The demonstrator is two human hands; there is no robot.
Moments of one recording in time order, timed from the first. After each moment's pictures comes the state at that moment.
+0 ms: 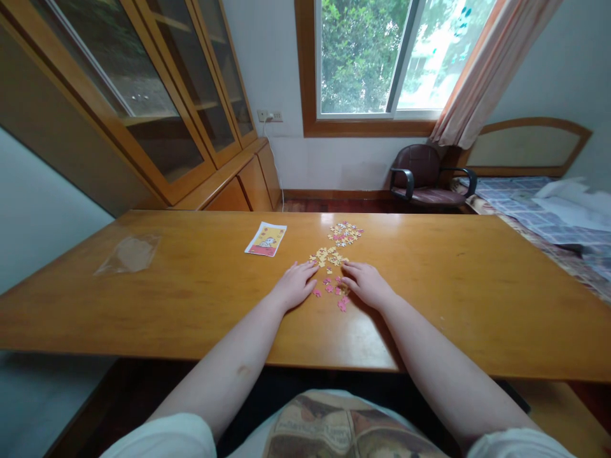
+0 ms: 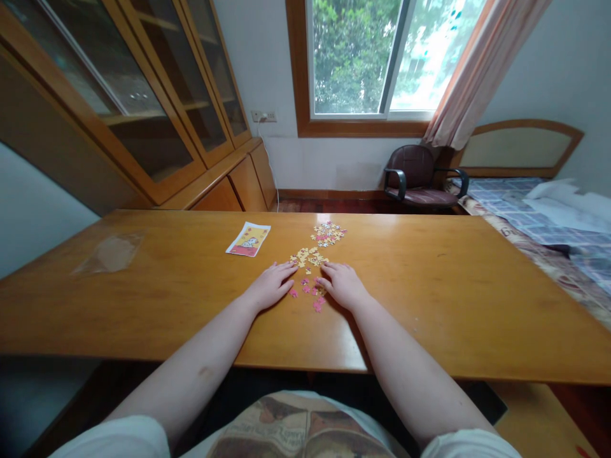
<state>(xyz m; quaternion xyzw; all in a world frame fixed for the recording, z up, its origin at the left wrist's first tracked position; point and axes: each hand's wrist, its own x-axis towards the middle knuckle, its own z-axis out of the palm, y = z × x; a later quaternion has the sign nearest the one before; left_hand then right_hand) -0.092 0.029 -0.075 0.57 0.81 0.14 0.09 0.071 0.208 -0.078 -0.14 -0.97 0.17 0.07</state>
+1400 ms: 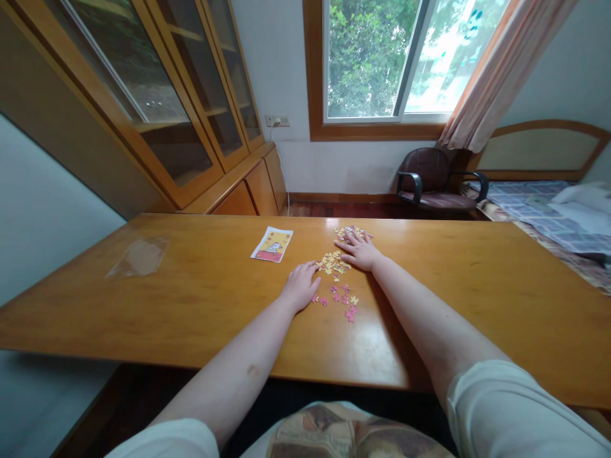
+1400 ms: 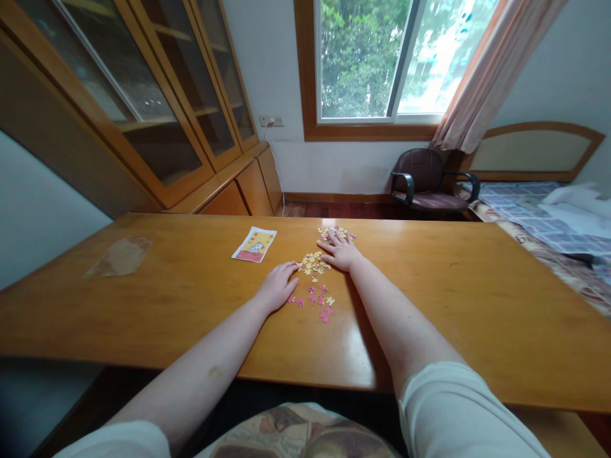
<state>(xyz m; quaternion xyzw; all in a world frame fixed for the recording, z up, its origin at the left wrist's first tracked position) -0.103 0.040 -0.099 0.50 0.84 0.22 0.04 -0.023 0.295 -0.096 -0.08 -1.00 0.05 0.00</state>
